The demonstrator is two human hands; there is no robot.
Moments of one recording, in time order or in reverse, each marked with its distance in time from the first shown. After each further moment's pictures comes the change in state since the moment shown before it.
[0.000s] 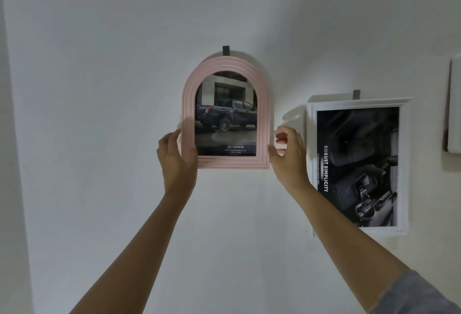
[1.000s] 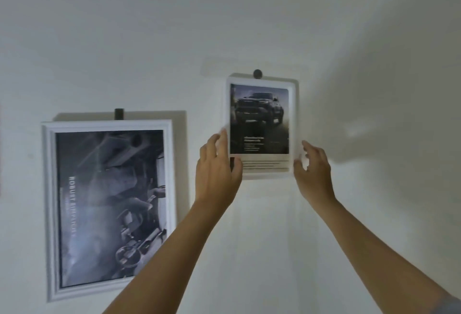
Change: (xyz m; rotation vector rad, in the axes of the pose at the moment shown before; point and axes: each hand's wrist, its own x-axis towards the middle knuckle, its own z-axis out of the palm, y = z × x) left_hand -0.185 0.318 0.395 0.030 -0.283 0.374; right_hand 0.128 0.233 -0.451 -0.425 0.083 0.136
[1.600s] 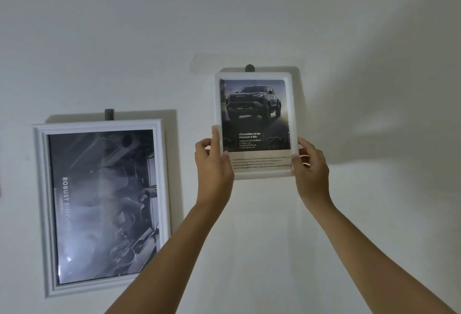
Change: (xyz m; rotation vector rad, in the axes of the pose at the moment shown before) left_hand 0.002 0.012 0.027 -0.403 0.012 -0.225; right_hand 0.000 0.009 -0.001 0.352 0.049 0.060
